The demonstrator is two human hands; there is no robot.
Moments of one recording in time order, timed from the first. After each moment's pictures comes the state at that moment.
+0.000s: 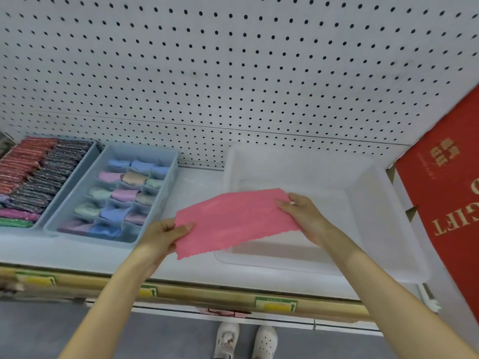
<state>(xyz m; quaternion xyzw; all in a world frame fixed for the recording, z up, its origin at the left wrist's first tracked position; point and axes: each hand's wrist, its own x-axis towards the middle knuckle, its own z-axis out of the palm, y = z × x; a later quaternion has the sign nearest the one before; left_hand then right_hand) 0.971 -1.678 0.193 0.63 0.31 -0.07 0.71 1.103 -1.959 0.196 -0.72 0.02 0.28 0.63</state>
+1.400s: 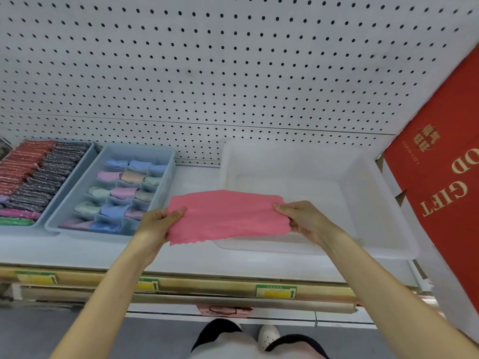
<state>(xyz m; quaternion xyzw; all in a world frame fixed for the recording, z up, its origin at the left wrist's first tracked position) 0.966 -1.675 0.200 0.64 0.32 -0.03 0.70 1.073 -1.971 0.192 -0.69 0.08 0.32 0.64</state>
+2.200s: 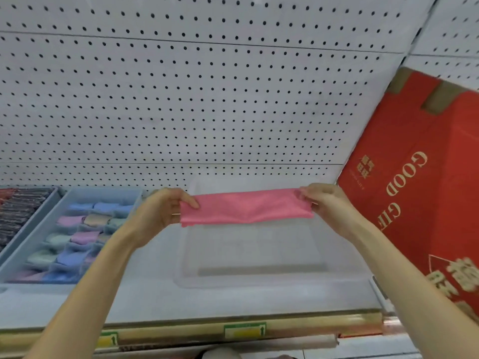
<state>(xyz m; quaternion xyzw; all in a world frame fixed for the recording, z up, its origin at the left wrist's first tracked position) 1.038 -1.737 0.297 0.67 0.03 -0.08 0.74 1.108 -2.076 0.288 -0.71 -0.05 0.12 0.69</state>
